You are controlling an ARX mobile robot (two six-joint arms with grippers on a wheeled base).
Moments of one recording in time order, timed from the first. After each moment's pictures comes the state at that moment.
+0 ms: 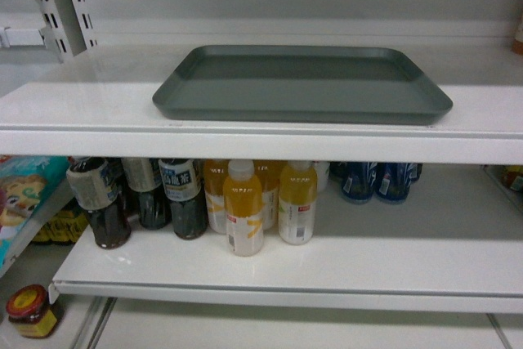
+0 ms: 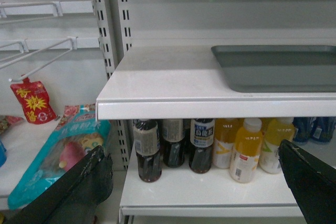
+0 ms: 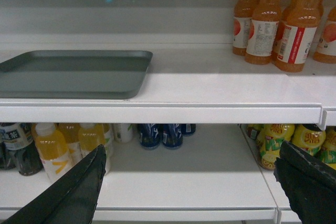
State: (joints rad) left arm 0.00 0.01 0.01 -0.01 0.00 0.00; right arm 0.00 0.00 0.01 -0.01 0.00 0.00
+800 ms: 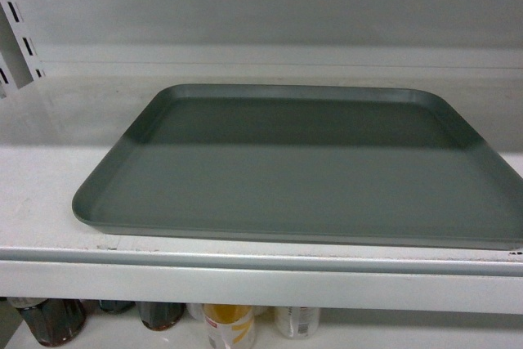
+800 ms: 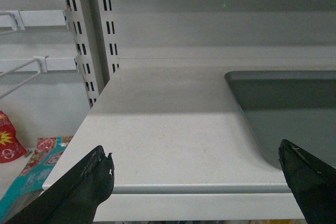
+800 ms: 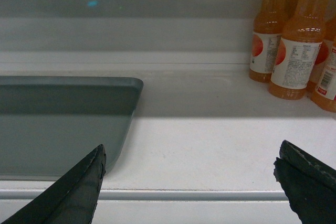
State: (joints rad) left arm 0.00 0.01 0.01 0.00 0.00 0.00; right arm 0.00 0.00 0.01 0.00 0.00 0.00
